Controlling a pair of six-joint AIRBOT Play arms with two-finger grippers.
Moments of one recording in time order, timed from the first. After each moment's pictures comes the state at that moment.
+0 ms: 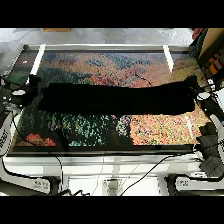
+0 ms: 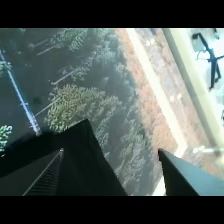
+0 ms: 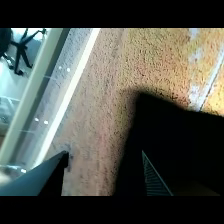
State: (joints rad) left arm 0.26 -1.64 1.21 0.36 -0.03 -1.24; right arm -0.29 -1.48 1.06 -0.79 0.03 1.72
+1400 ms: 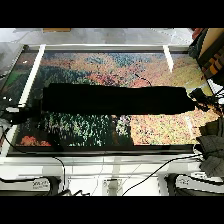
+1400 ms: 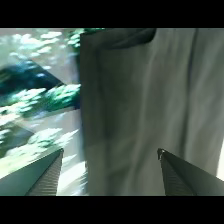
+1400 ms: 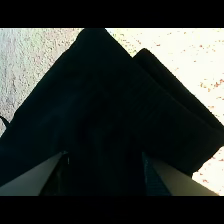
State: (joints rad) left arm 0.41 -1.53 0.91 0.73 -0.48 -1.86; right arm -0.53 -1.40 1.06 -0.99 0.61 1.57
